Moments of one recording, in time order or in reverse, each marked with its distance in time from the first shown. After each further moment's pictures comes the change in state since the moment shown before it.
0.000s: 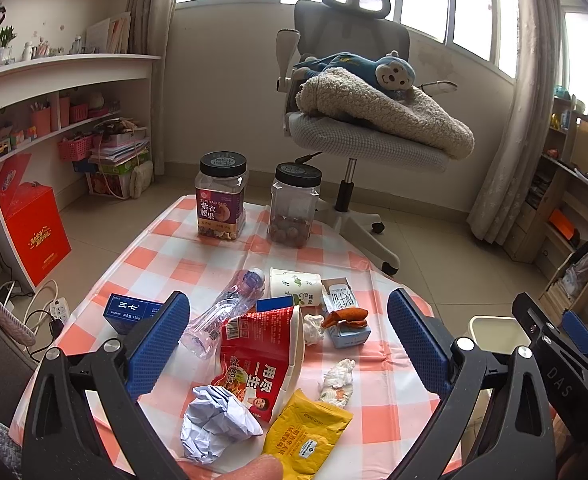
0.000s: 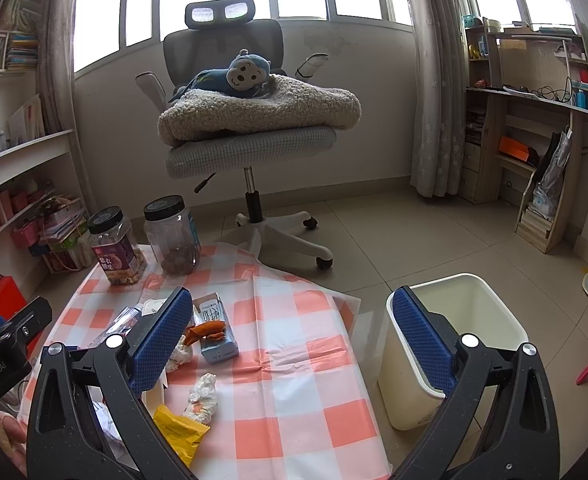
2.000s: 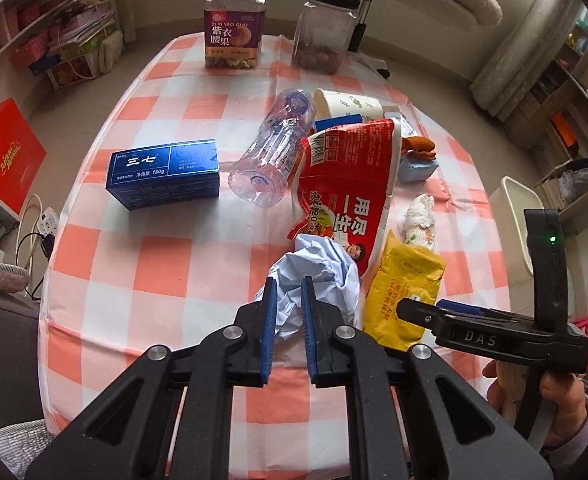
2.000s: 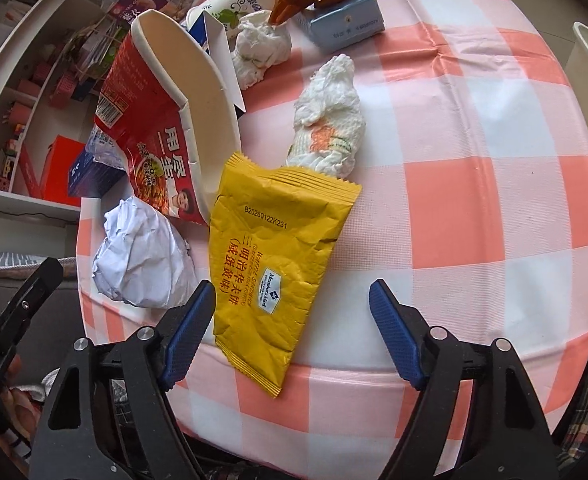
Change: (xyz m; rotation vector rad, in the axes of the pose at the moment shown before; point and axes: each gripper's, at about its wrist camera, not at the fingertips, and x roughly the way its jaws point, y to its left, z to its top) left arm 0.057 0.104 -0.057 -0.004 0.638 -0.157; right arm 0.120 0.083 -0.151 0.080 1.033 0.304
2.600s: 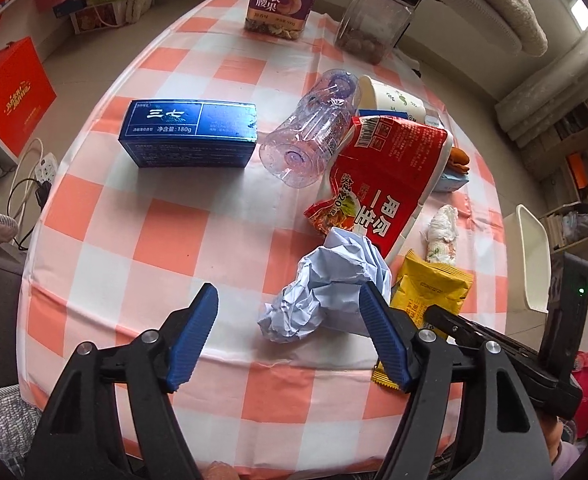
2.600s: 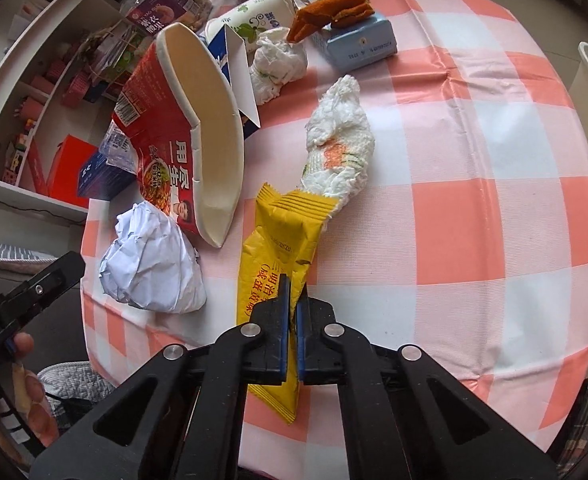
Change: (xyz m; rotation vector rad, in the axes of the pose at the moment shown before) left arm 0.023 0.028 -0.001 -0.171 0.082 -0.038; right arm -0.012 0.001 -0.006 -0.057 -0.075 0.021
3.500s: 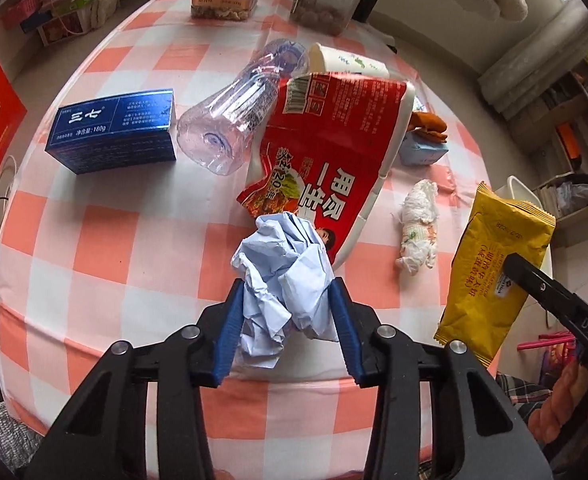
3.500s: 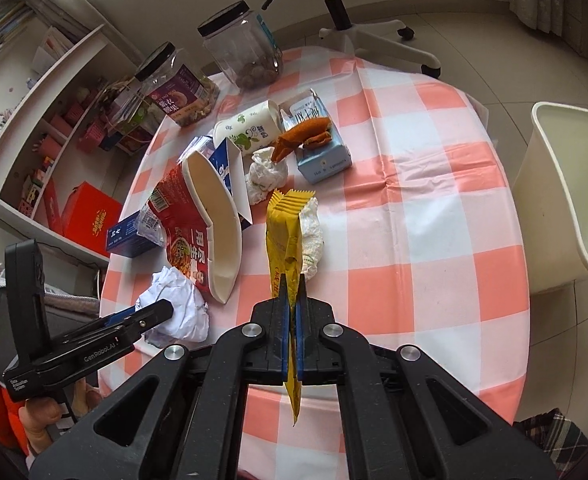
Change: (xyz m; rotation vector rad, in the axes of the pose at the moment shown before) left arm 0.027 -0.045 -0.001 0.089 0.026 -0.028; right arm -0.074 -0.015 0.016 -0.019 -0.241 0.010
